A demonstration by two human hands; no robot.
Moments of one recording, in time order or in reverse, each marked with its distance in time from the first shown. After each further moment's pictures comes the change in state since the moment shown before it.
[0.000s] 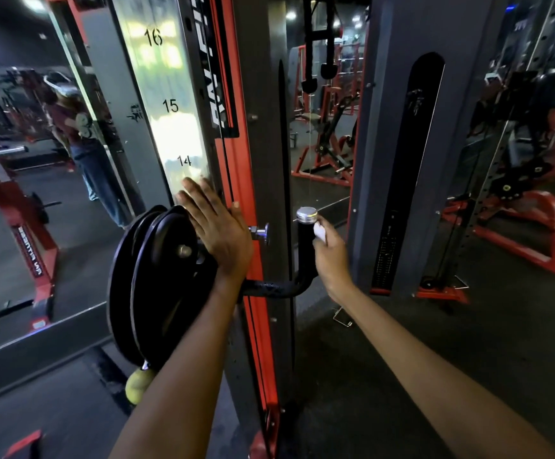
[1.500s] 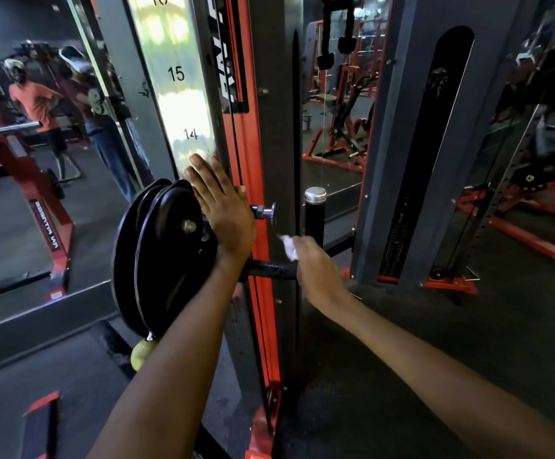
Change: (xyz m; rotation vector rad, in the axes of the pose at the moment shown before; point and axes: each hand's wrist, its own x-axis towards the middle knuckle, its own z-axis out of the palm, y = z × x) left_hand -0.009 -0.014 0.034 0.055 -0.077 0.085; right_hand -0.037 0.033 0.013 -0.696 -0.227 -0.311
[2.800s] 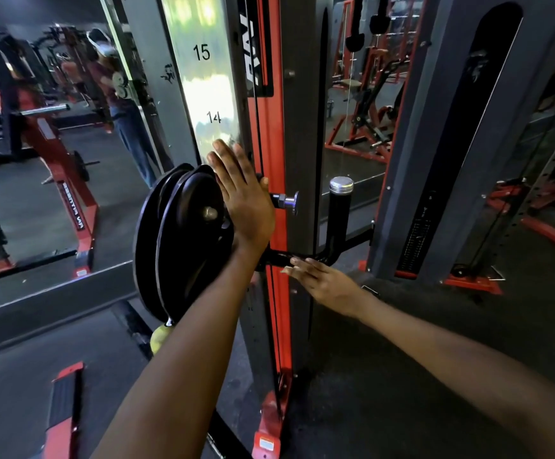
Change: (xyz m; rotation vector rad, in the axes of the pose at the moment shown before) left_hand 0.001 -0.005 0.001 0.045 0.008 0.076; right_hand -0.001 0.091 0.041 -1.159 -0.172 -1.061
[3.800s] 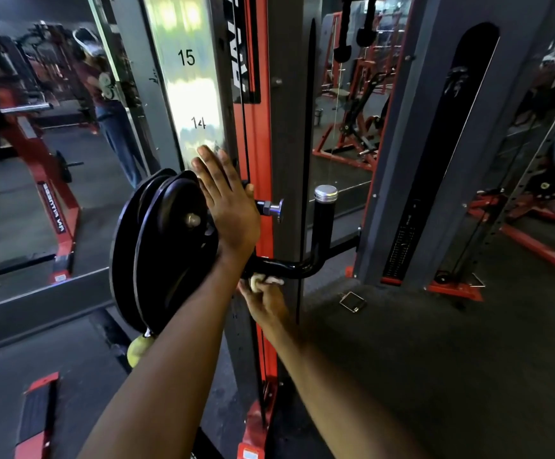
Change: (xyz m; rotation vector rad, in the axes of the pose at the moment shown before) left_hand -0.002 0.001 -0.001 -0.012 -0.027 -0.023; right_hand 0.107 -0.050 -0.059 -2.261 -0.484 -1.418
